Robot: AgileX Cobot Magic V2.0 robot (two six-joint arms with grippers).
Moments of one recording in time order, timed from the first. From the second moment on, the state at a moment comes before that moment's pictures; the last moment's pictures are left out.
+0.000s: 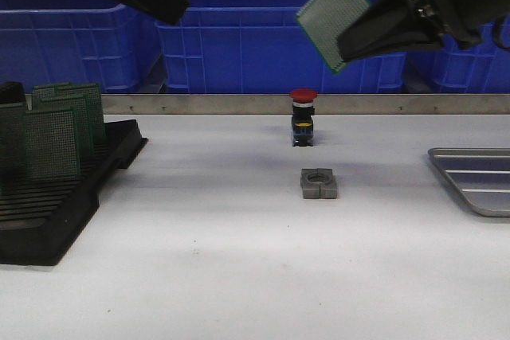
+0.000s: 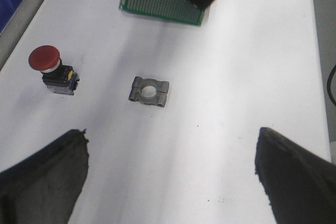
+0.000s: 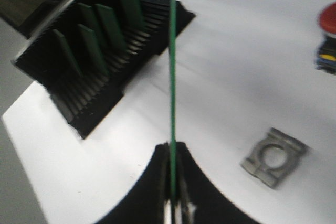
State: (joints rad) left arm -0.21 1.68 -1.38 -0.92 1.11 1.53; right arm 0.05 1.53 -0.89 1.37 0.75 -1.34
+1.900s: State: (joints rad) left arm -0.20 1.70 -1.50 -0.24 1.12 1.45; right arm -0.32 1.60 -1.04 0.97 0.62 -1.33
